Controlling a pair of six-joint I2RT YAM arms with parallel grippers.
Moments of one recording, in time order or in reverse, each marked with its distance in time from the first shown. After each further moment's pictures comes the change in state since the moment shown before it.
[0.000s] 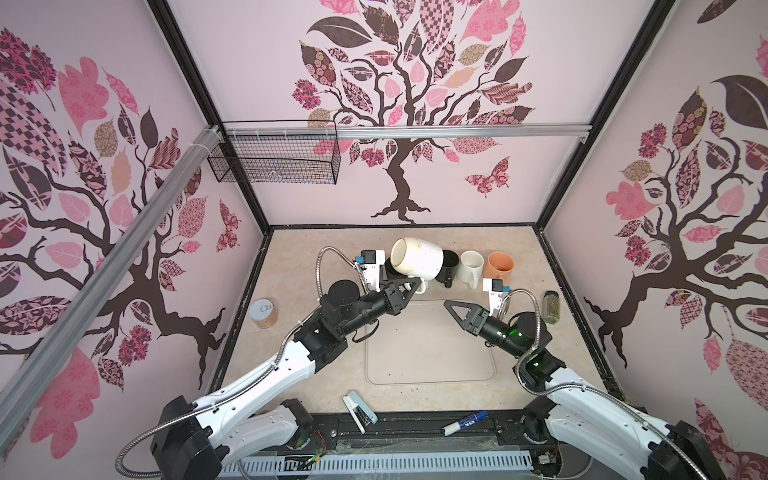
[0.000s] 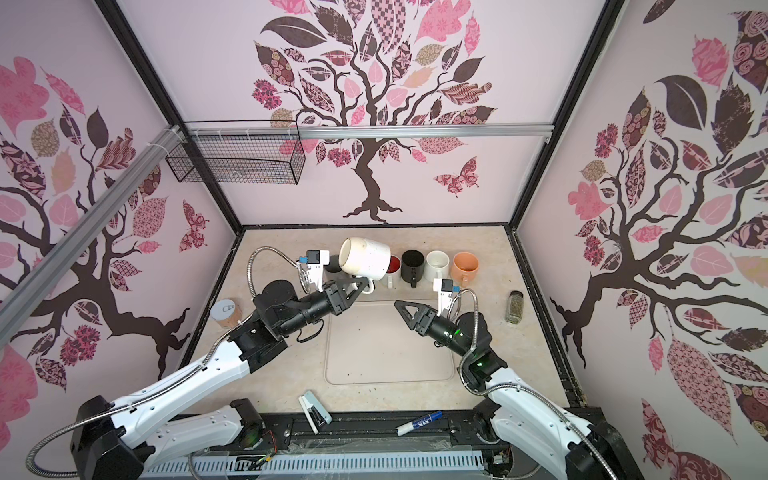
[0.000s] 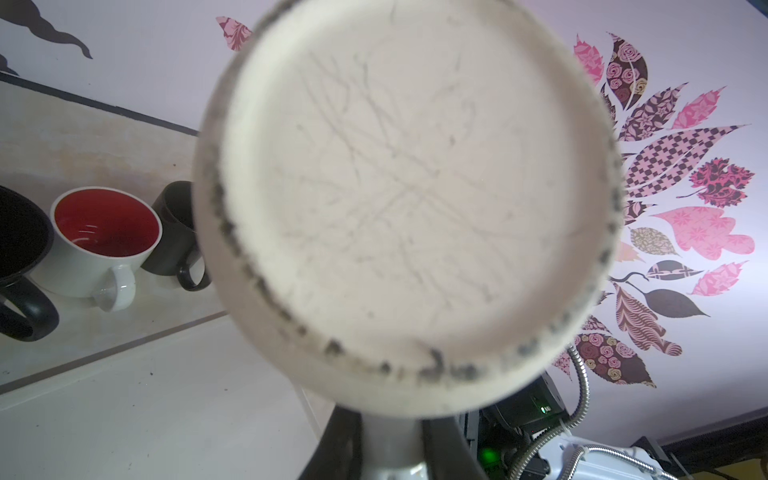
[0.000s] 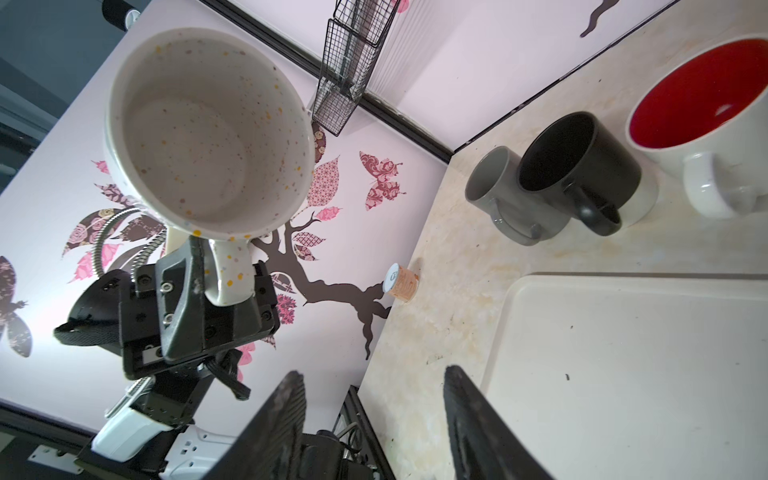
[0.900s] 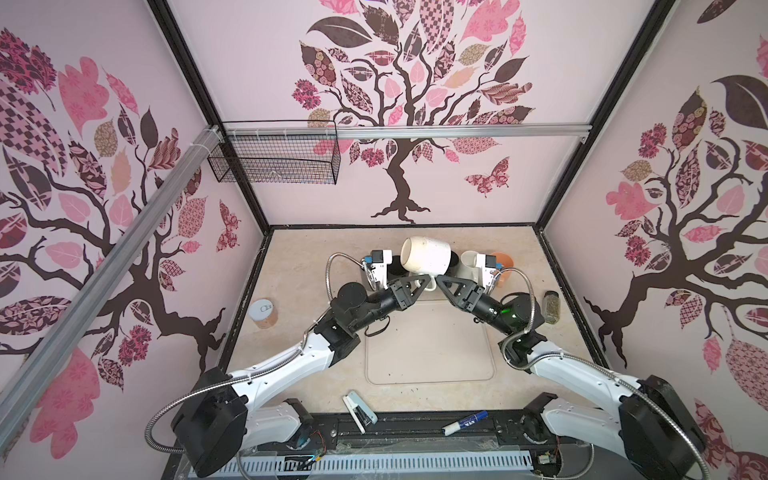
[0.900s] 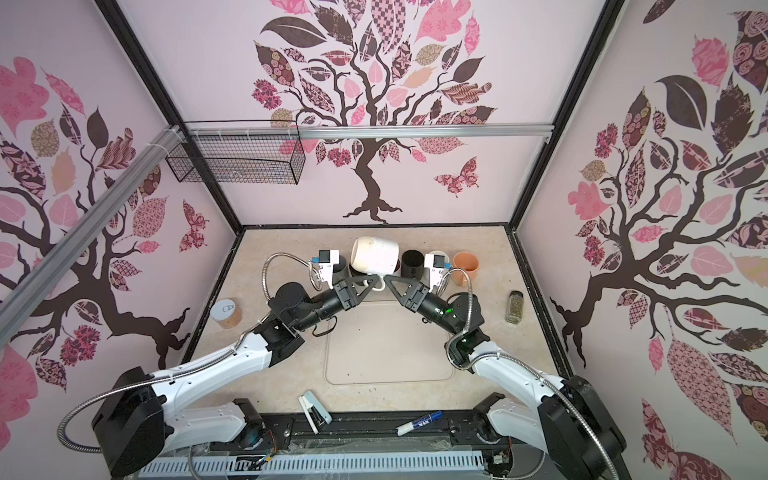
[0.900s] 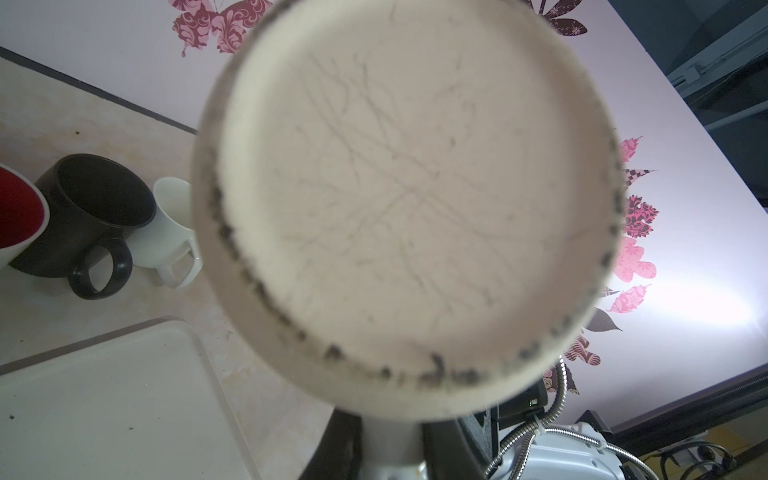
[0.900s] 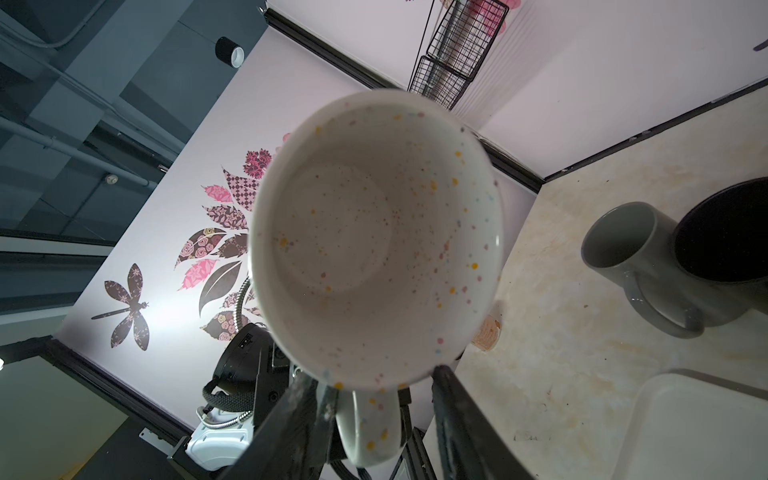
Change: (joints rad) left arm 0.009 0.154 -0.066 0.350 0.087 -0.183; right arm 0.009 0.278 0.184 0.321 -0.053 0.140
